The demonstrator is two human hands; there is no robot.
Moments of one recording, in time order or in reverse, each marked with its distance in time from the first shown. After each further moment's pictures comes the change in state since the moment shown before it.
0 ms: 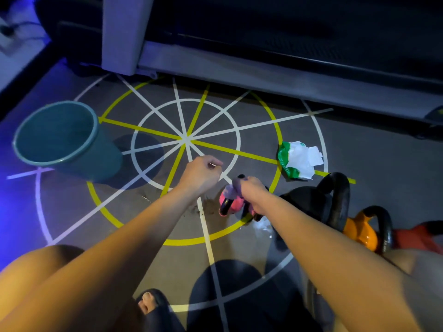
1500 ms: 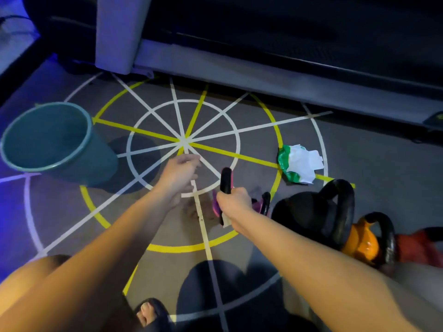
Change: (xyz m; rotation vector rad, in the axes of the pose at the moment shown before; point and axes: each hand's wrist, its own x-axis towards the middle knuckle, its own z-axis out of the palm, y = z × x) left_hand 0.021 -0.018 -0.032 -0.477 0.071 -0.234; right_hand -0.019 -0.005 0.054 -0.048 0.129 0.020
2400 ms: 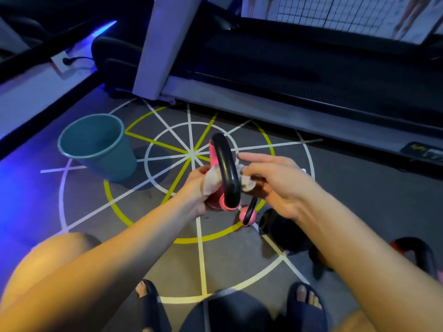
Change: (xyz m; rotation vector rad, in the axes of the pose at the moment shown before) left_hand -0.151 0.008 0.044 -0.428 -0.208 -0.032; right_hand -0.199 -0.038 -0.167 0.407 -0.333 -0.377
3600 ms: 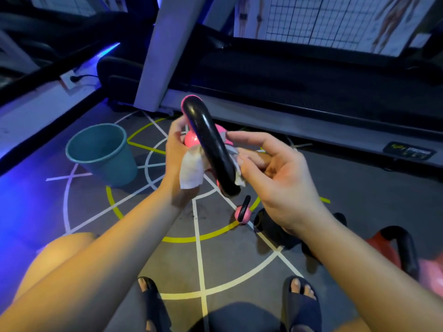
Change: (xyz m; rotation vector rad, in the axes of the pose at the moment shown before) left_hand -0.079 0.035 0.017 -0.009 -0.043 0.688; right_hand -0.091 0.013 -0.008 -0.156 -0.219 -0.747
